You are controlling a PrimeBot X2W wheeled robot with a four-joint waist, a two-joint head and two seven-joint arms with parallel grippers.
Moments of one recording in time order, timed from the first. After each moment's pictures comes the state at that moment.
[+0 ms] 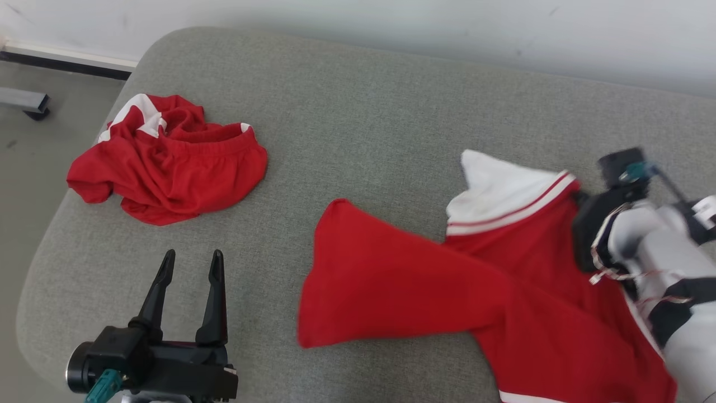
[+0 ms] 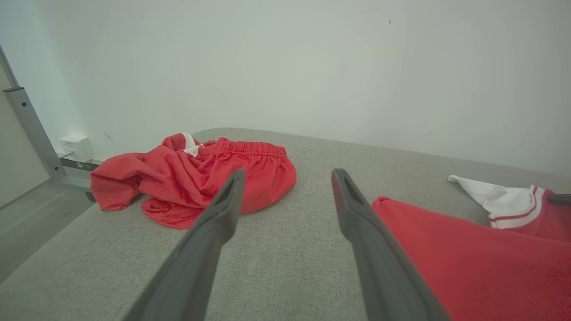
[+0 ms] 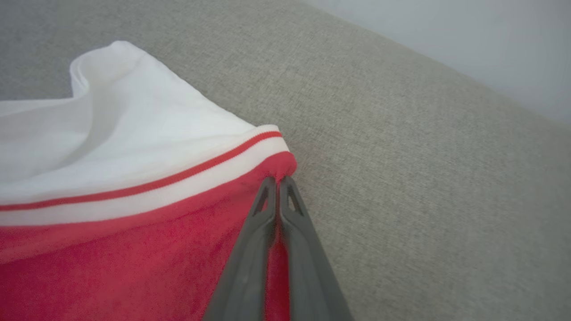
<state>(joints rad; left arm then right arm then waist) -0.15 0.10 -0.06 0.13 -0.25 -0.13 -0.26 -0.80 -0.35 0.41 0.95 0.33 0.13 0.24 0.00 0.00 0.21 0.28</state>
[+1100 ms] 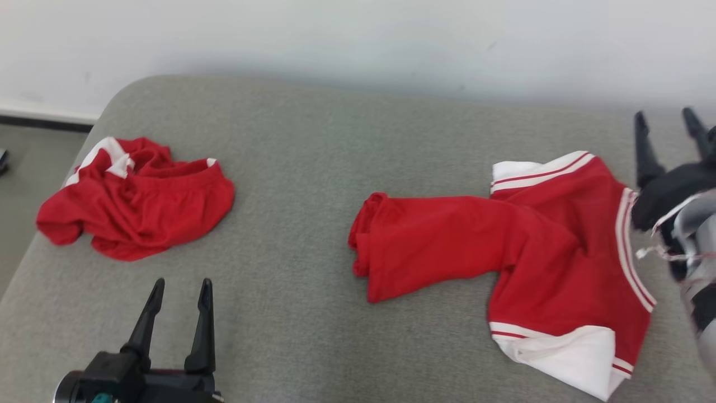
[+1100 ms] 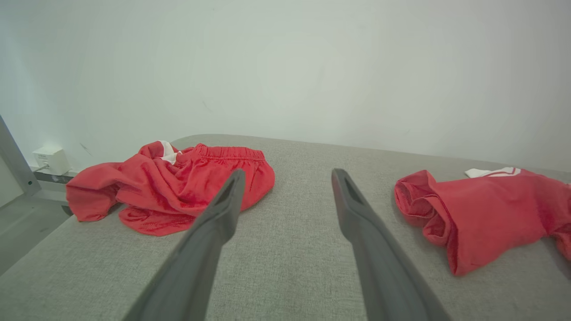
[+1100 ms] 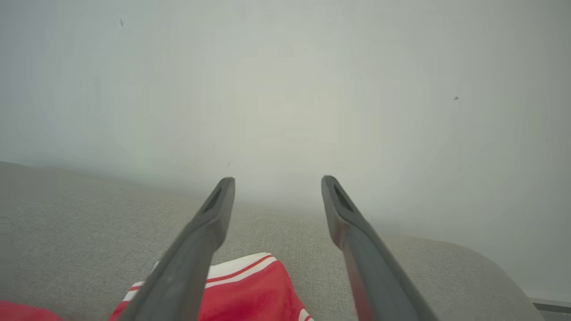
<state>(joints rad) -0.09 0.13 -0.05 0.14 -0.24 -0.13 -0.26 -0.85 -0.40 0.16 0.98 0.26 0.13 -0.24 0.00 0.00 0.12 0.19</state>
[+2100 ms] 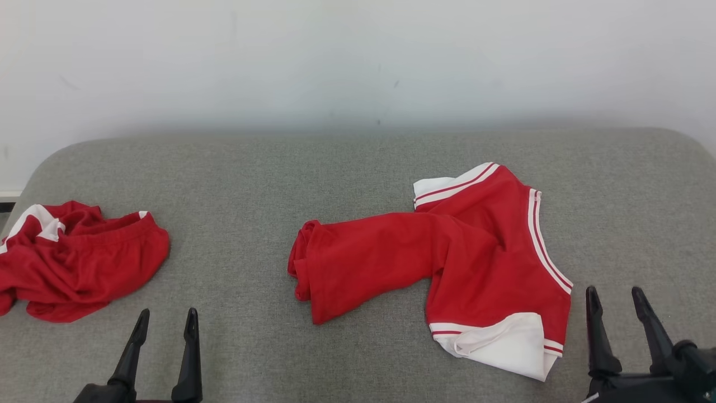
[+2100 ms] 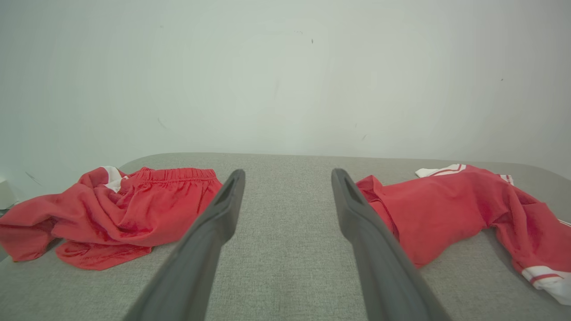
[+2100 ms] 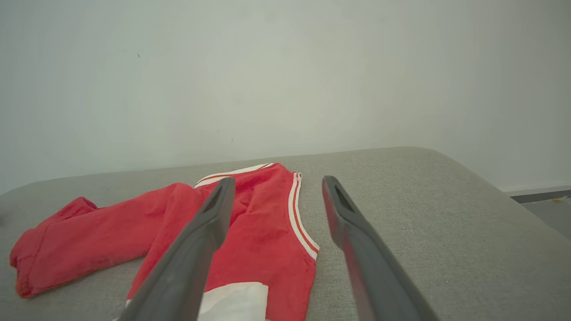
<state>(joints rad) 0.02 0.13 -0.01 0.09 -0.22 -0.12 -0.26 0.05 -0.10 -0.10 0.03 0.19 0.13 -0.14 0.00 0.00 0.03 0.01</state>
